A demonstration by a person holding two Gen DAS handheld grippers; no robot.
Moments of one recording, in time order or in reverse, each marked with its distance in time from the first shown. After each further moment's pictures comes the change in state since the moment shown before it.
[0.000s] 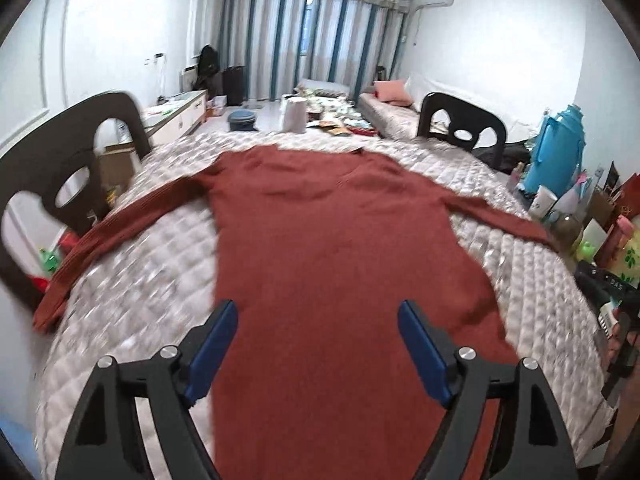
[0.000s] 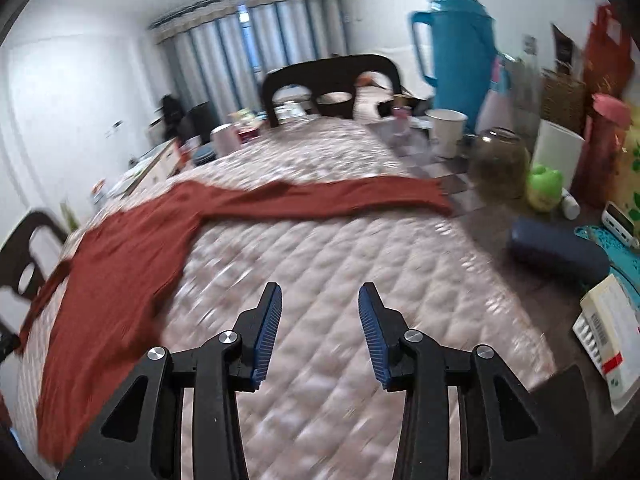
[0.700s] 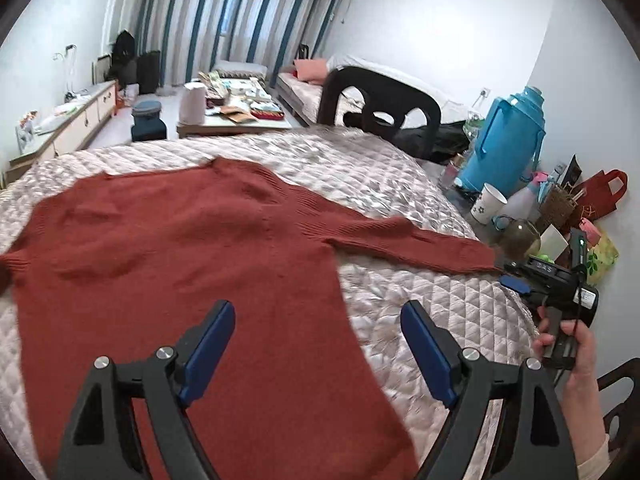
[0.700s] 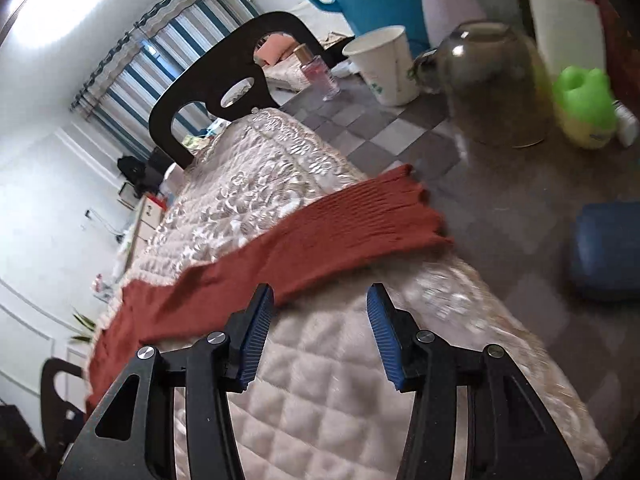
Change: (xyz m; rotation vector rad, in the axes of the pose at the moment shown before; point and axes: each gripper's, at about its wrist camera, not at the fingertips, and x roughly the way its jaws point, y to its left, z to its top) left arm 0.132 -0.125 0.080 0.077 0.097 -0.286; right arm 0.124 -0.084 0.068 0.406 0.107 0.039
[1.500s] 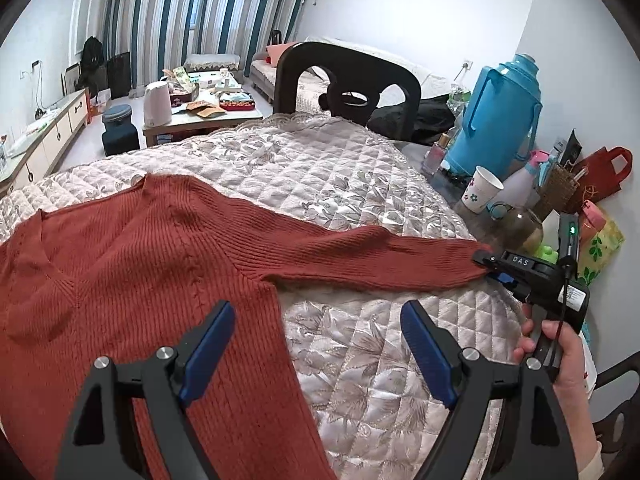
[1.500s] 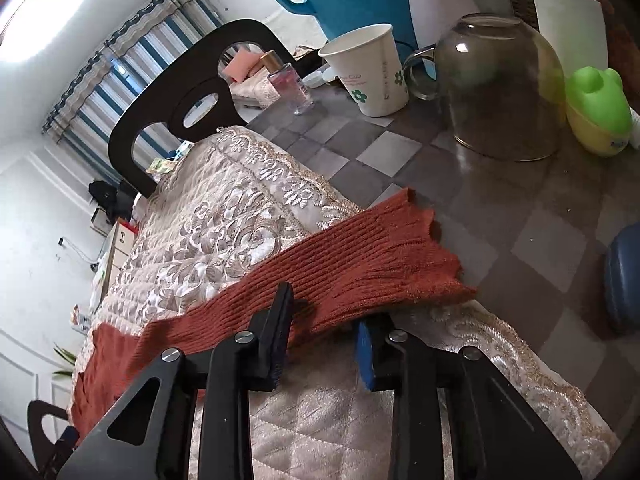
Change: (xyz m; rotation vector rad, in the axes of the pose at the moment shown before) left arm 0.064 -0.043 0.038 0.071 0.069 -0.021; right arm 0.034 0.002 0.015 0.061 -0.070 -0.099
